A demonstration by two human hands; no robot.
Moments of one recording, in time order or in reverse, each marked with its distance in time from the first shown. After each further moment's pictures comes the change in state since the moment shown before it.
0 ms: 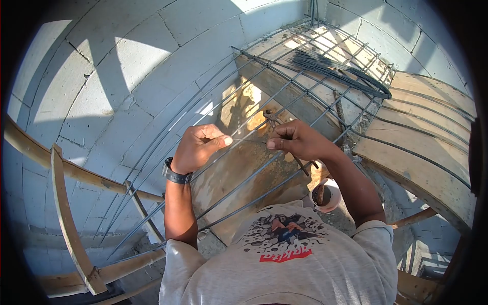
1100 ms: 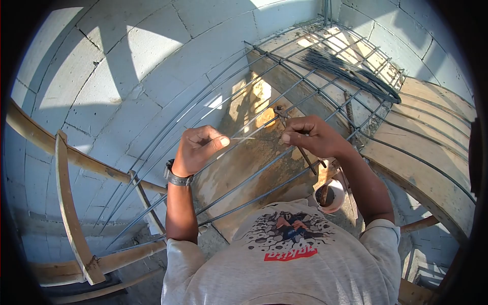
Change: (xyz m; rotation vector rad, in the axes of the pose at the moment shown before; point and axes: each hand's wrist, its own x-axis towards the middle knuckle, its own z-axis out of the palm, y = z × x) left_hand -0.031 -0.016 -0.010 -0.152 0.131 0.057; right_hand -0.002 -0.010 -0.005 0.002 -0.013 -0.258
